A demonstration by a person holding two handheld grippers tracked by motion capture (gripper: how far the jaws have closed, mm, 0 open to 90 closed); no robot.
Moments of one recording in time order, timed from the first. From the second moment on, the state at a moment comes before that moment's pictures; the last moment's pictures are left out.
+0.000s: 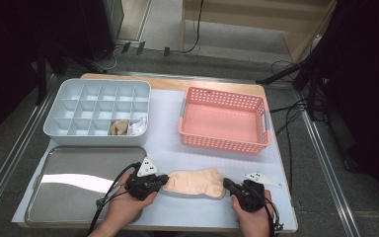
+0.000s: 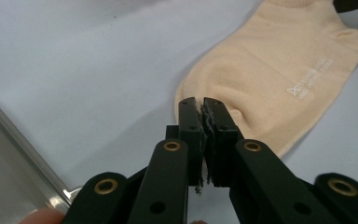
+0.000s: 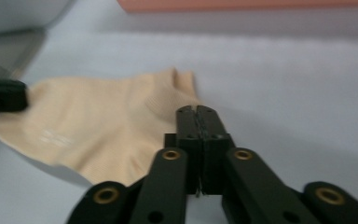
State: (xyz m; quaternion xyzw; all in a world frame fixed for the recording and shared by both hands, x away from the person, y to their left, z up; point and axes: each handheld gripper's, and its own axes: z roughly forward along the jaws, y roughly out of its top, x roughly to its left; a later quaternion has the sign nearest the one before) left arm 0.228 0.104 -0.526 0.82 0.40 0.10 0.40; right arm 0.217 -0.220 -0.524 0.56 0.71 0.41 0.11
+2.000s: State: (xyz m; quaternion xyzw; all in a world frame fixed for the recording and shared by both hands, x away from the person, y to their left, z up) left arm 0.230 0.089 -0.525 0.80 0.42 0.07 0.42; right arm 0.205 -0.211 -0.484 0.53 0.69 0.47 0.12
